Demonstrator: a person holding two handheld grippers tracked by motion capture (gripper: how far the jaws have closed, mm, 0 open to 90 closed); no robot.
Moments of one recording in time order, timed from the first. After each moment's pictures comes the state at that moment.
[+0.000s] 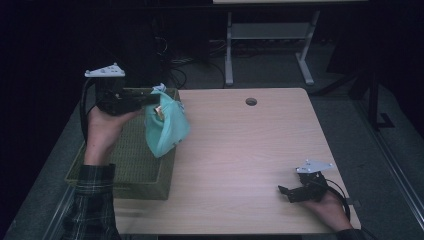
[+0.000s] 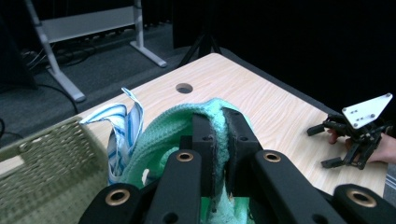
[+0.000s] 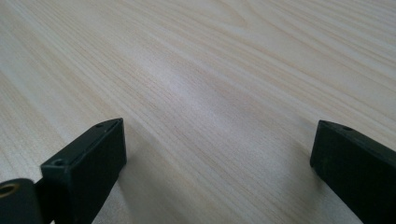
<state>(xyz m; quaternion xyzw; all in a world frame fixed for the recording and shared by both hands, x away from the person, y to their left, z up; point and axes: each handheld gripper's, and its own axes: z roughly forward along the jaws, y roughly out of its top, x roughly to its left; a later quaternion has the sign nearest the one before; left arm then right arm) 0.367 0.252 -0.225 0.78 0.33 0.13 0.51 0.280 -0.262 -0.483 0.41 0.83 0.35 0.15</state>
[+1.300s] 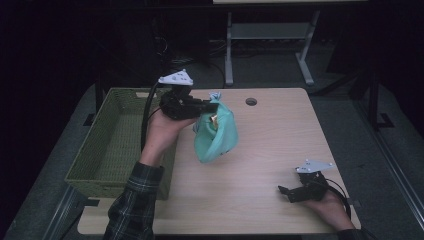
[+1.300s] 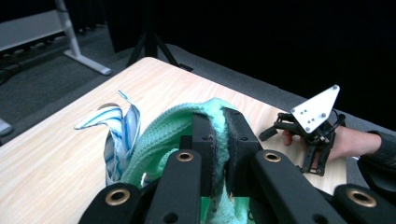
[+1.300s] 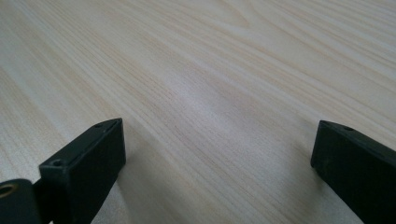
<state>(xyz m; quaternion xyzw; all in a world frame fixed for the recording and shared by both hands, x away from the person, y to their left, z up) 0.377 0.124 -0.252 0.82 0.23 0.07 0.52 0.281 -0.262 -0.483 0.41 0.83 0.35 0.15</state>
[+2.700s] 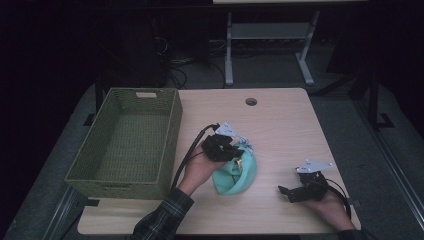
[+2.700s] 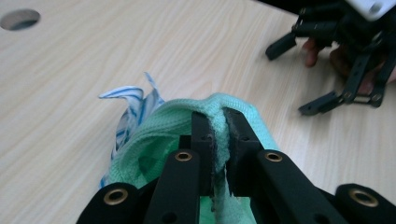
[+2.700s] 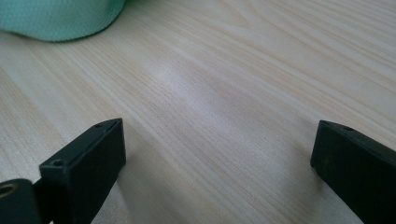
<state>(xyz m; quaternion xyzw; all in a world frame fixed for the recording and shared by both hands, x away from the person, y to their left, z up) 0.357 0.042 -0.392 0.89 0.21 0.05 0.40 0.282 -0.263 -0.483 0.40 0.83 0.35 0.15</state>
